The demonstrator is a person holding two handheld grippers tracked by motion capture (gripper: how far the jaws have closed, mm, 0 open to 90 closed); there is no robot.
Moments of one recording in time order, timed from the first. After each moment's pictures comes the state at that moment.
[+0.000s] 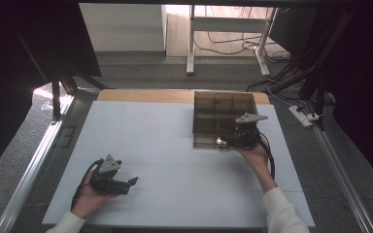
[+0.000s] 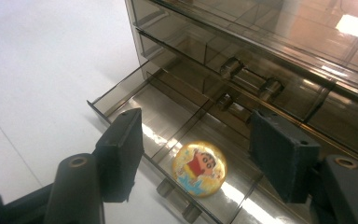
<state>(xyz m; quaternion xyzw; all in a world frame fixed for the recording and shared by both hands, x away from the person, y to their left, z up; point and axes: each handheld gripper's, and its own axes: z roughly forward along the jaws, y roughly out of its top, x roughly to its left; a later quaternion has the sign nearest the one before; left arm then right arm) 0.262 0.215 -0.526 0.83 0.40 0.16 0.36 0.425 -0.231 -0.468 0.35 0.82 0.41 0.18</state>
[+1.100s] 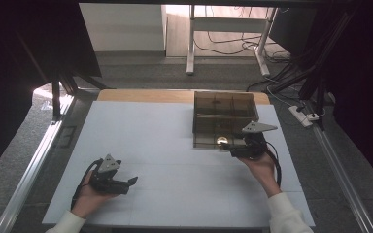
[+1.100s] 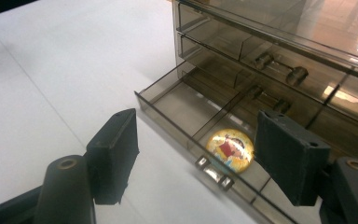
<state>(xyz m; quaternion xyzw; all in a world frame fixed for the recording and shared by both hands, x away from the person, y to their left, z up) 0.262 0.216 -0.525 0.82 0.41 0.16 0.36 0.385 -0.243 -0.460 0.32 0.82 0.45 0.16</state>
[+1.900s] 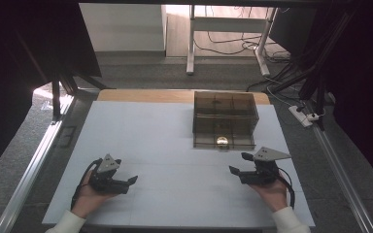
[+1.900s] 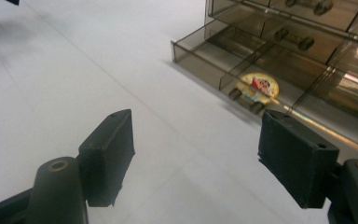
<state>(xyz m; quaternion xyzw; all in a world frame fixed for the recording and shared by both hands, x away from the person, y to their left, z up) 0.261 0.217 -0.523 0.82 0.40 0.17 0.37 0.316 -0.272 -0.481 0.31 0.82 0.45 0.17</state>
